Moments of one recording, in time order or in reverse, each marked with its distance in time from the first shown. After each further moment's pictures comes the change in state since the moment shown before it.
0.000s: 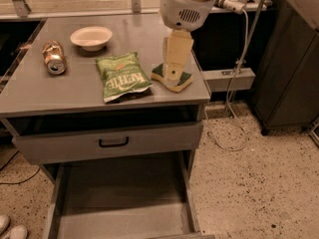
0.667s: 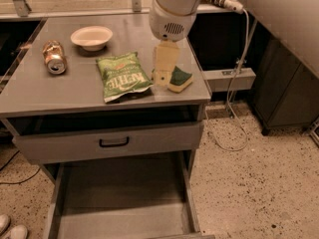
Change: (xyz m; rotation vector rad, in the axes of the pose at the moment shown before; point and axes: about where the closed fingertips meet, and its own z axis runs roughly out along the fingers) arm -0.002 -0.013 0.039 -0.007 0.036 0.004
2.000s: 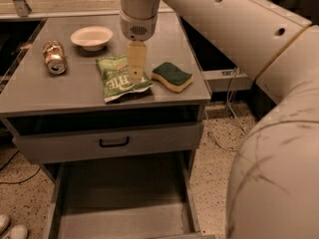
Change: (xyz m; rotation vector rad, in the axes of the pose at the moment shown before) arm -0.043 -0.058 0.073 -0.011 0.053 -0.010
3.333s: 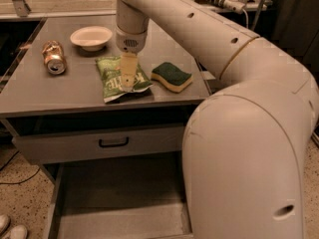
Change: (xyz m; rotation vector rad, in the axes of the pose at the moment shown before) arm -0.019 -0.014 0.075 -0.116 -0.048 0.017
